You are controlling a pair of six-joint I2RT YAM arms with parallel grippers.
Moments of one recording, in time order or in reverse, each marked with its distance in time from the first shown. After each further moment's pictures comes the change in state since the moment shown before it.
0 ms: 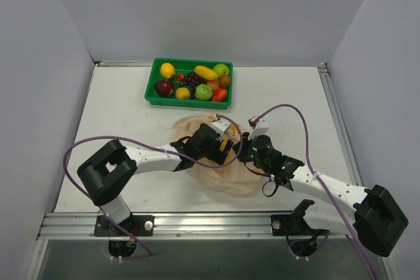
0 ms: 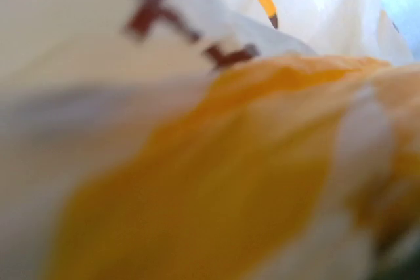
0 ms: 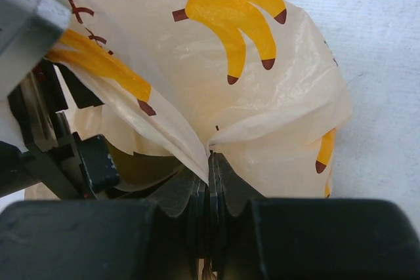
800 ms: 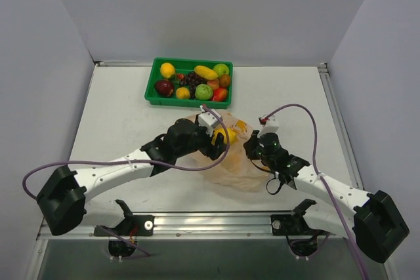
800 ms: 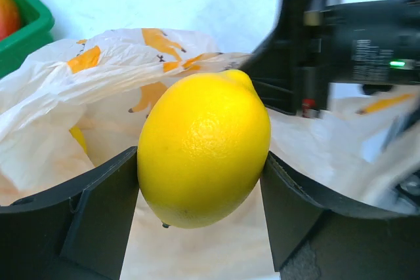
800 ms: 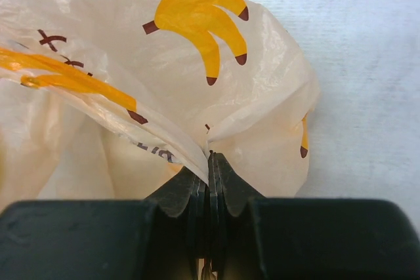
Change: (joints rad) left arm 0.020 -0.333 -0.033 -0.030 0.217 0.073; right arm -0.113 -0.033 -0.033 -0.036 0.008 -0.013
